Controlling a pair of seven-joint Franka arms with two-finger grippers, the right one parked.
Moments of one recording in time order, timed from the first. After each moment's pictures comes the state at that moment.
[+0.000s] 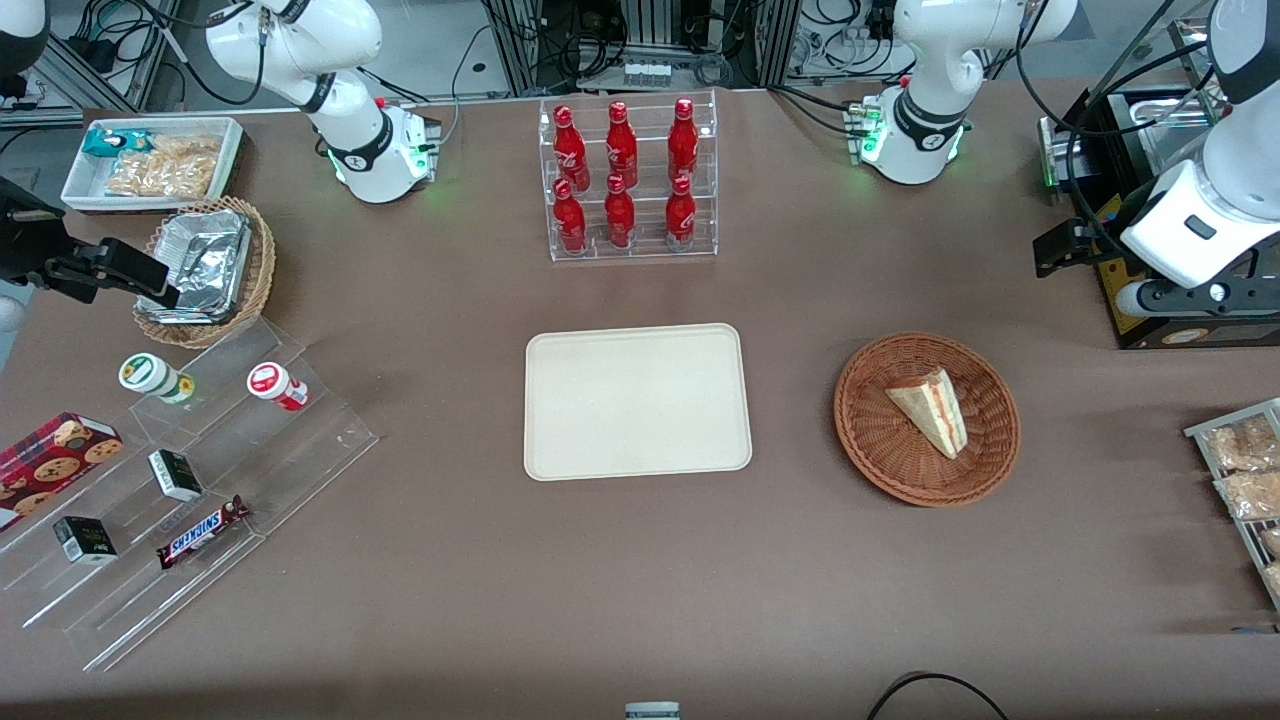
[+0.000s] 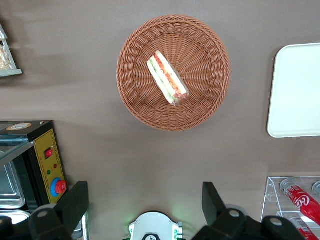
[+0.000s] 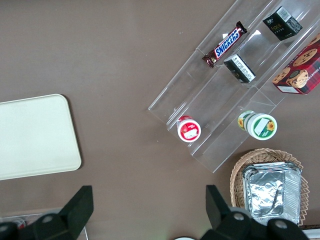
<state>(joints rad) -0.02 0.01 -0.08 -1.57 0.03 1.41 -0.08</state>
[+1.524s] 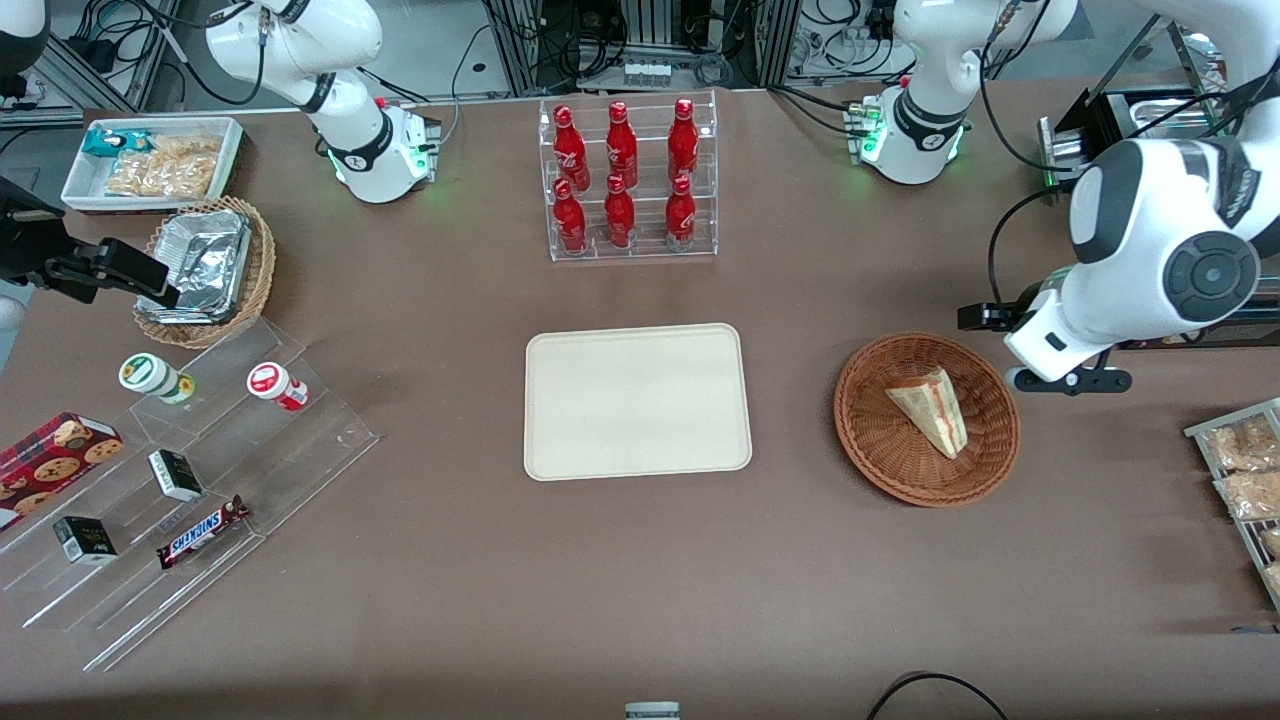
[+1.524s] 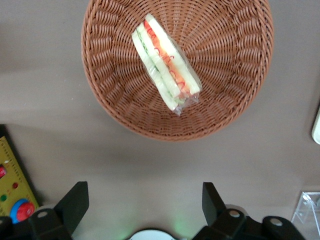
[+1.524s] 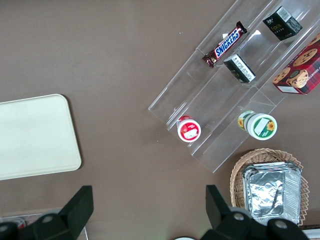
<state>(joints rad) -0.02 0.10 -0.08 -1.95 0.02 1.75 -0.08</state>
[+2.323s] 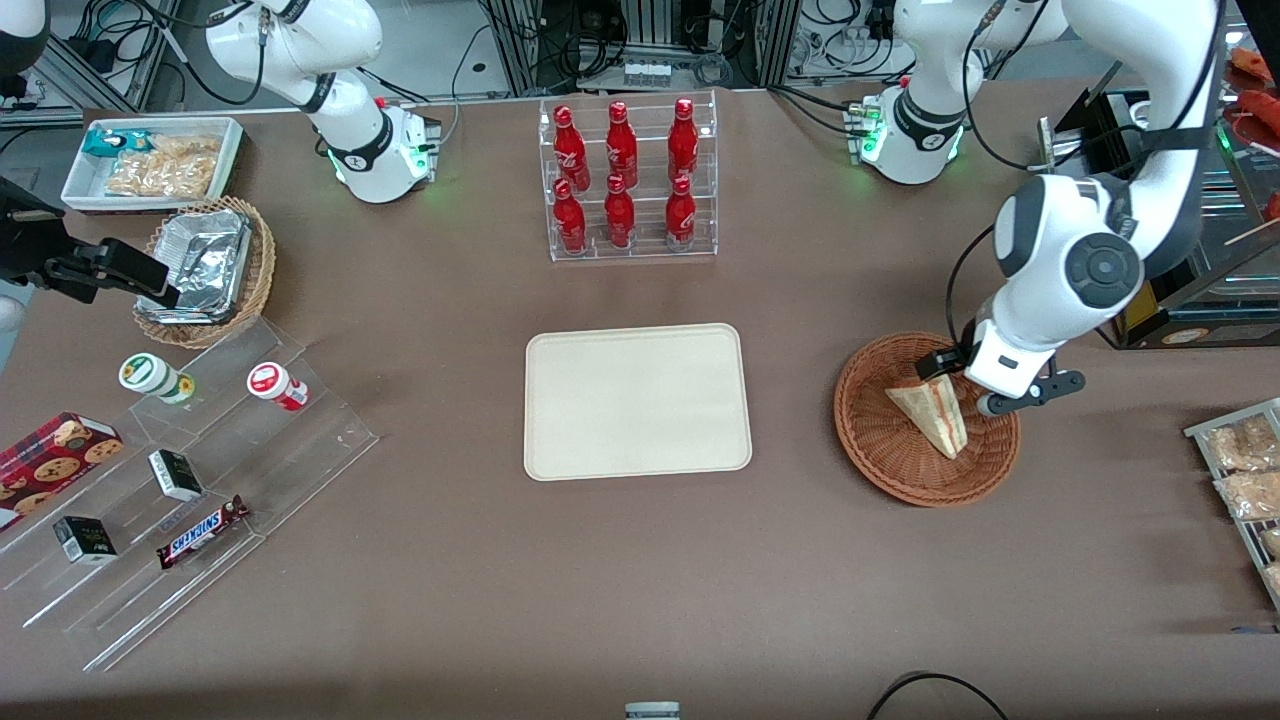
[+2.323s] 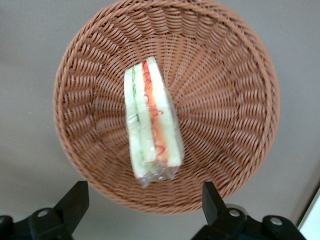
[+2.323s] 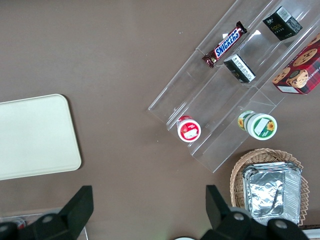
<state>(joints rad) -0.08 0.11 -0.08 -2.19 0.02 2.24 -0.56</state>
